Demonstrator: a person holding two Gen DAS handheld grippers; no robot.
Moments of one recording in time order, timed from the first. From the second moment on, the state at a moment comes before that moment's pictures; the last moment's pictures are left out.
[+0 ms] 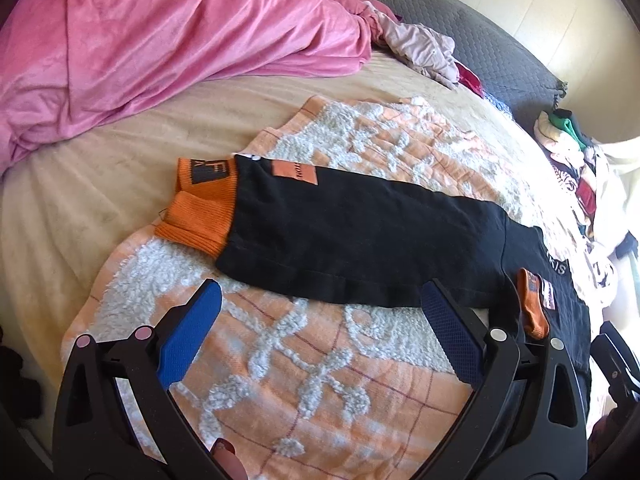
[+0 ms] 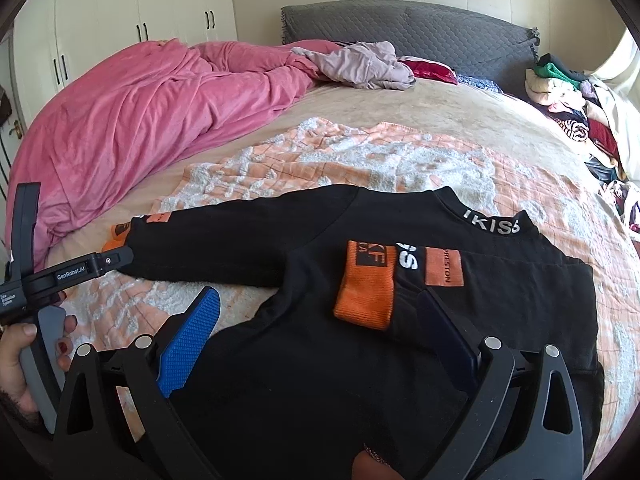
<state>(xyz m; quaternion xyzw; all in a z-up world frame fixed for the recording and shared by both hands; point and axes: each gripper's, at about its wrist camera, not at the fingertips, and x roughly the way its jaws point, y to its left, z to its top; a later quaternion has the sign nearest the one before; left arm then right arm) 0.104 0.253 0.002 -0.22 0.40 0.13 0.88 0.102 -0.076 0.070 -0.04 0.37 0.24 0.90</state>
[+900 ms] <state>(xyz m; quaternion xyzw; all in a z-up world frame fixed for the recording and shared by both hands) 0.121 0.313 -0.039 -0.38 0.33 0.19 0.85 0.108 -0.061 0.030 -0.04 0.41 0.23 0.88</state>
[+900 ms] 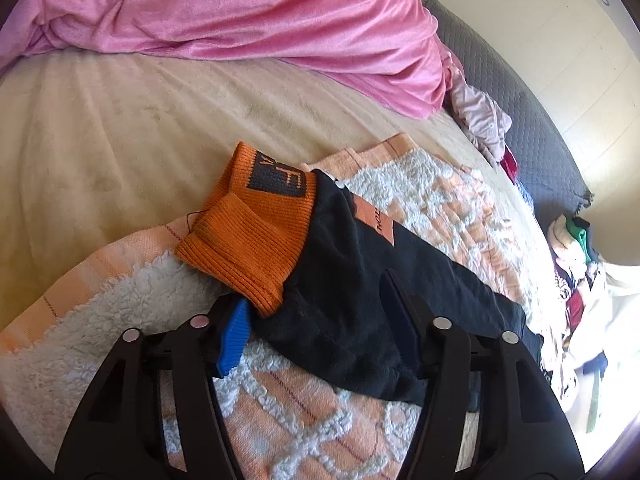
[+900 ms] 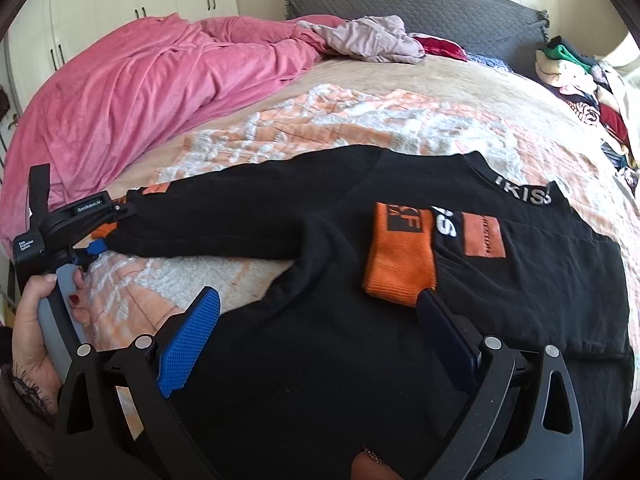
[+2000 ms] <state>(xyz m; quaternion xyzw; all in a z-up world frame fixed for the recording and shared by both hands) 0.124 0.205 0.038 -0.31 0.25 -0.03 0.92 0.091 -0.208 0.011 0.13 0.41 0.09 0.90</state>
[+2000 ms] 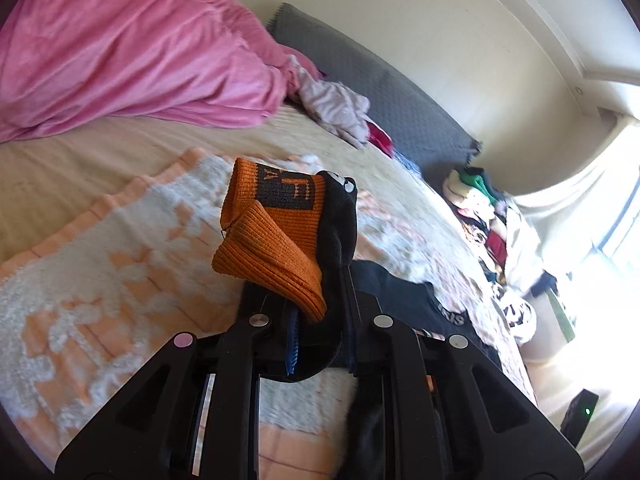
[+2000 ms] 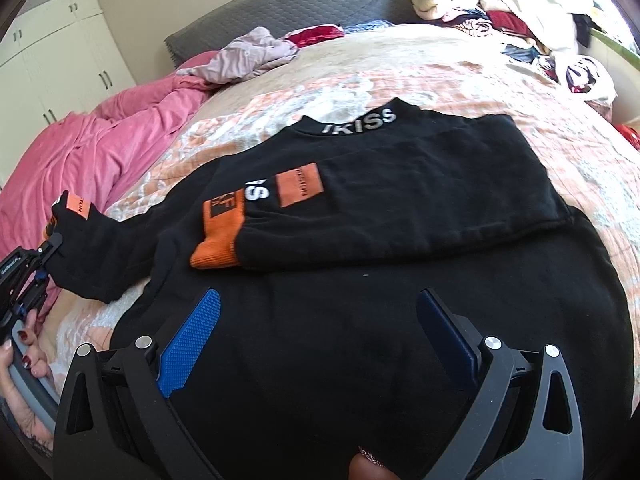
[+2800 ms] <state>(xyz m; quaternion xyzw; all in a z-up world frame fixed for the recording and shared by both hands) 0.175 0.072 0.066 -0.20 0.32 -0.22 0.90 0.071 -0.291 0.037 0.19 0.38 0.02 0.91</state>
